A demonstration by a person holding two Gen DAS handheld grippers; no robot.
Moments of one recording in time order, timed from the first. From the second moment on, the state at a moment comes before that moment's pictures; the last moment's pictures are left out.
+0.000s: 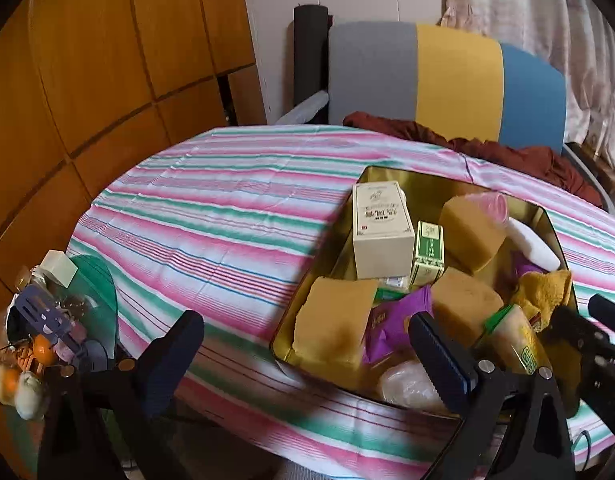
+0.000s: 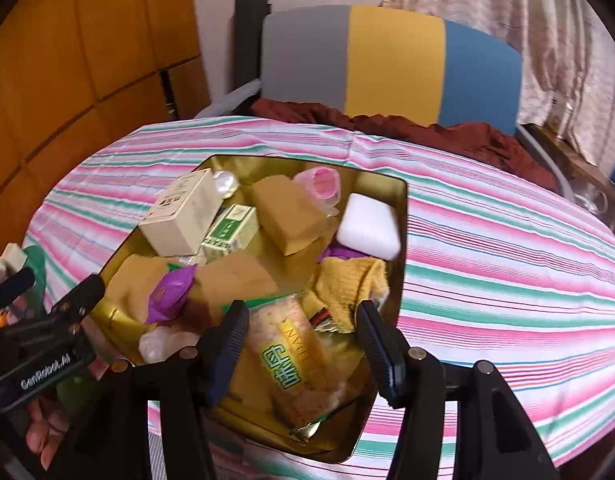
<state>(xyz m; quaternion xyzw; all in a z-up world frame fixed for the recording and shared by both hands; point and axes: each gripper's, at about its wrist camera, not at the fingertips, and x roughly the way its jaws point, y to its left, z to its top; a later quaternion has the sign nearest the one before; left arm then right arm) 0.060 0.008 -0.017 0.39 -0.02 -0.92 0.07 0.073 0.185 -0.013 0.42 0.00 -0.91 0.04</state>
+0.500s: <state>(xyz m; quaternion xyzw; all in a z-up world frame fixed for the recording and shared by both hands) 0.053 0.011 -0.009 0.42 -0.04 -0.90 0.08 0.074 0.176 -0.002 0.41 -0.01 -0.91 -0.02</state>
